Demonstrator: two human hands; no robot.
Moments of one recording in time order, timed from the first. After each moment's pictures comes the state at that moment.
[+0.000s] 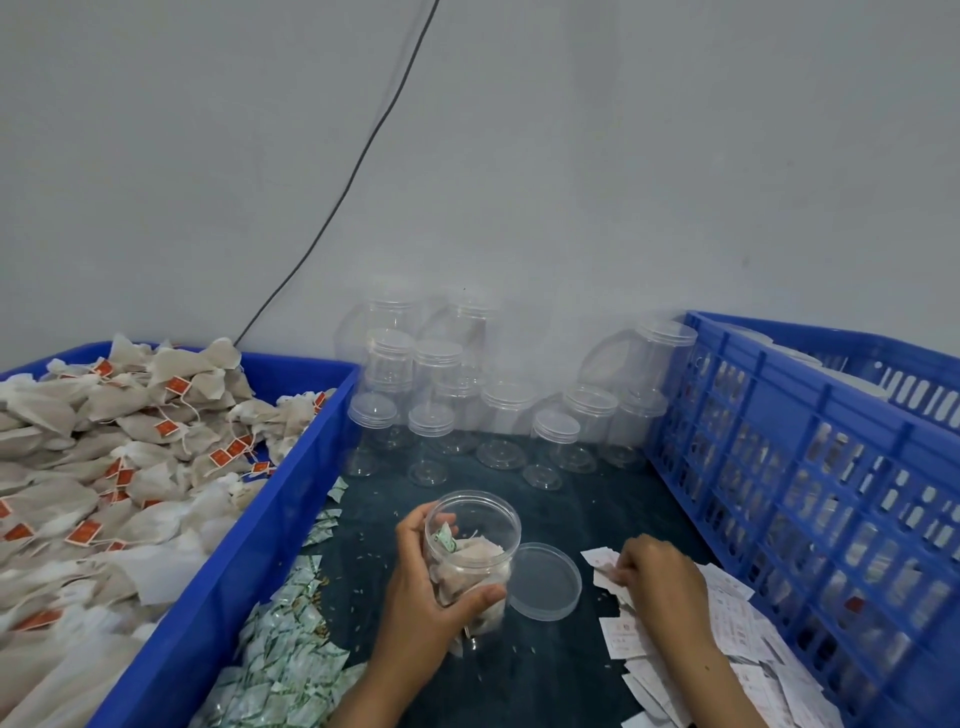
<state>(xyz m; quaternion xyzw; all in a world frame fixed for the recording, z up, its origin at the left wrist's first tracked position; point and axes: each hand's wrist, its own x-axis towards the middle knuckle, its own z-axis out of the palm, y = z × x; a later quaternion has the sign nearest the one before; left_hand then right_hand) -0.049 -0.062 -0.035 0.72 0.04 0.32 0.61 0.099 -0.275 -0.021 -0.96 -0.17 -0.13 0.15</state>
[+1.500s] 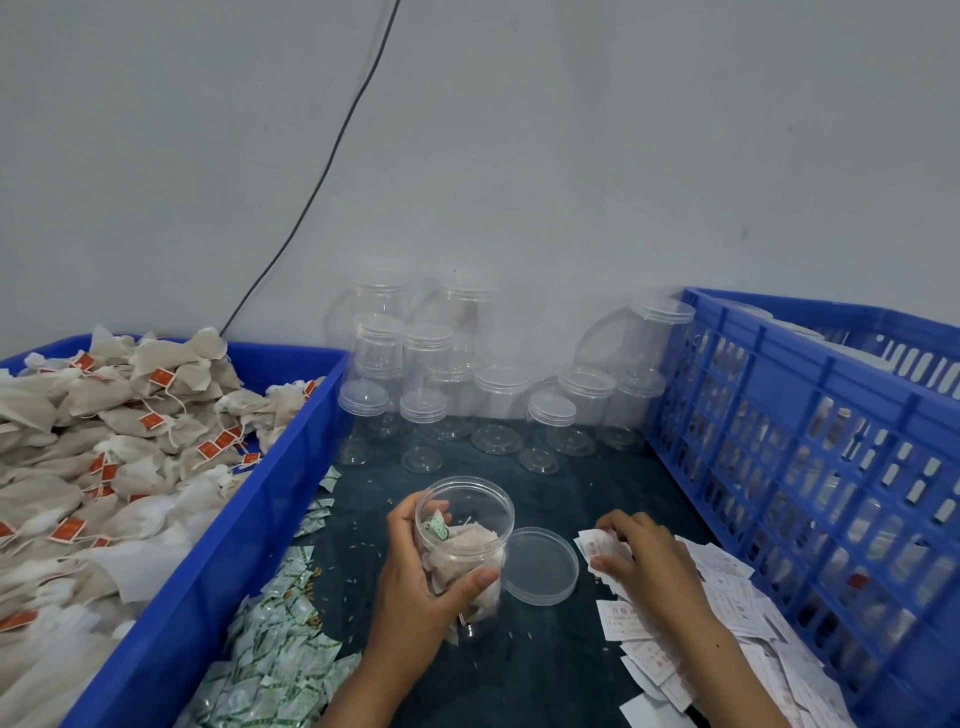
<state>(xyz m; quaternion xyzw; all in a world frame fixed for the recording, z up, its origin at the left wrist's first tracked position) -0.048 -0.064 -0.035 0.73 0.04 0.35 0.58 0.105 -0.277 -0.029 -0.95 -0.21 -0.06 0.22</state>
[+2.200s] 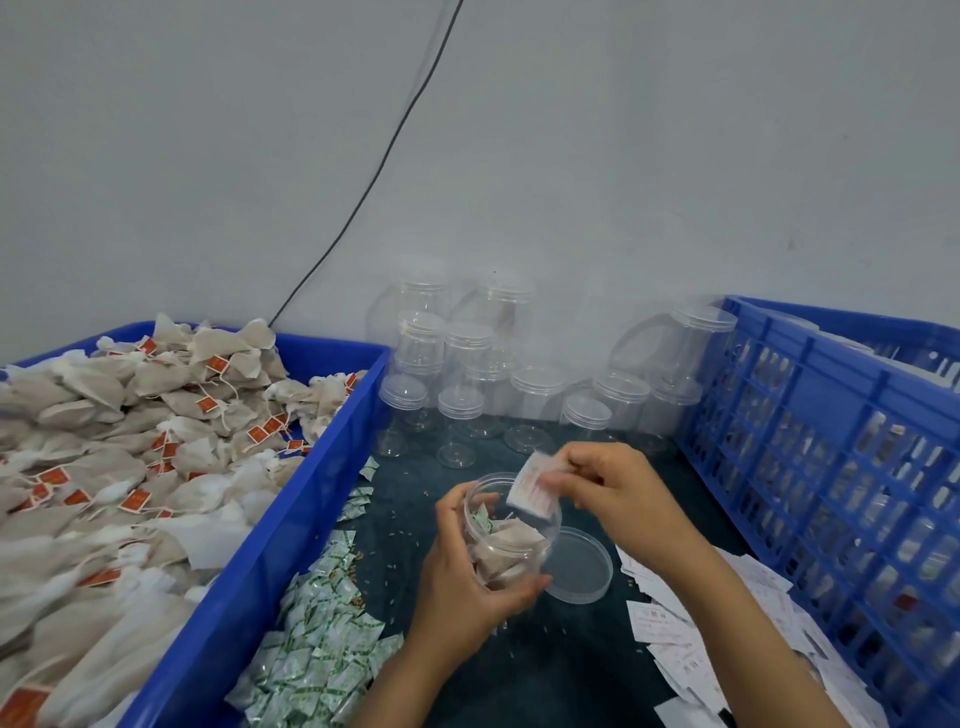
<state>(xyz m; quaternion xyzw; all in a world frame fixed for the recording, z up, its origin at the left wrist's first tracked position) -0.051 -0.067 -0.033 0.76 0.04 0.34 0.55 0.035 -0.206 0.088 -0.80 -0.42 0.00 0.43</state>
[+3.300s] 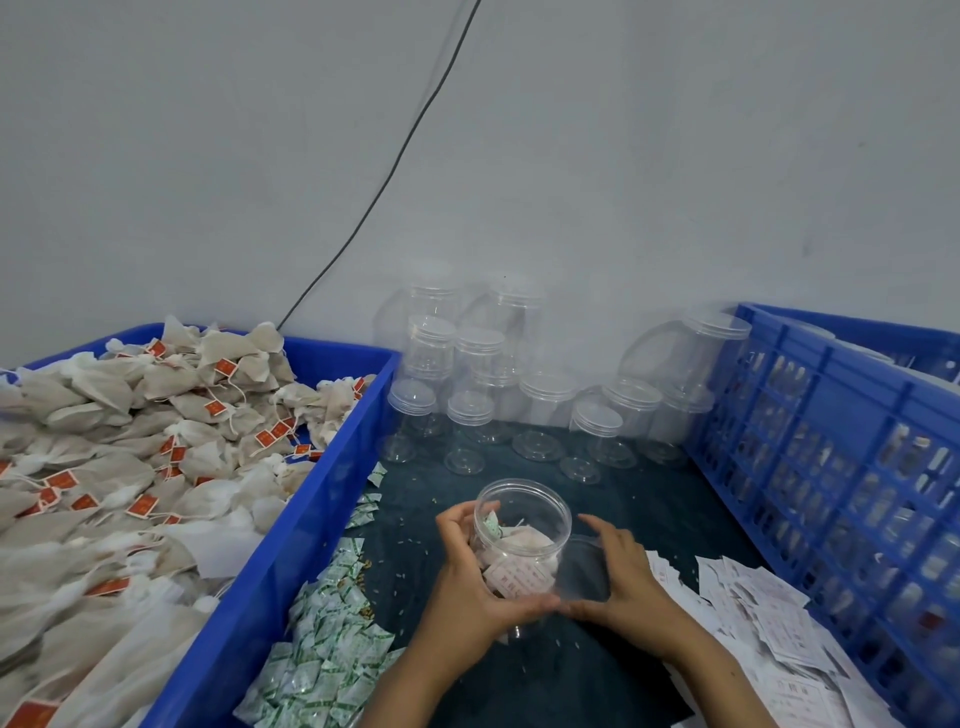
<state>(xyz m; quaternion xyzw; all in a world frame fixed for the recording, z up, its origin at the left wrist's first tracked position) -0.048 -0.057 -0.037 0.75 0.04 0.26 0.60 0.076 -0.229 -0.028 -0.89 -0.33 0.08 0.29</state>
